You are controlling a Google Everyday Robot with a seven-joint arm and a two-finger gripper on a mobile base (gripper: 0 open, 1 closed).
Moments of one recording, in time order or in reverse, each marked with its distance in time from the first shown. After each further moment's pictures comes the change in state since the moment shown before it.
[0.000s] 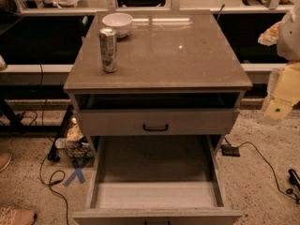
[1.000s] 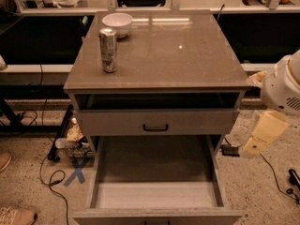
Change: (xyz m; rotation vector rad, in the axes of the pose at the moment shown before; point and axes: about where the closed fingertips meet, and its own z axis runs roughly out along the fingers) arm 0.015 0.036 0.081 -0.060 -0.116 0.102
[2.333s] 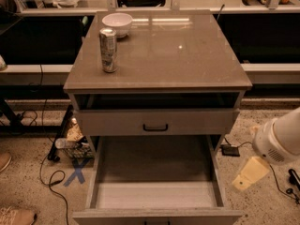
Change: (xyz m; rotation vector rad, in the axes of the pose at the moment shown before) arm 0.085 0.027 0.126 -0.086 -0.017 0.242
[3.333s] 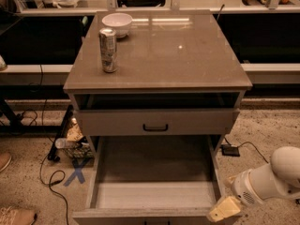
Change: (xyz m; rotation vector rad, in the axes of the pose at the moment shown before) arm 0.071 0.048 0.161 -0.220 -0.091 0.213
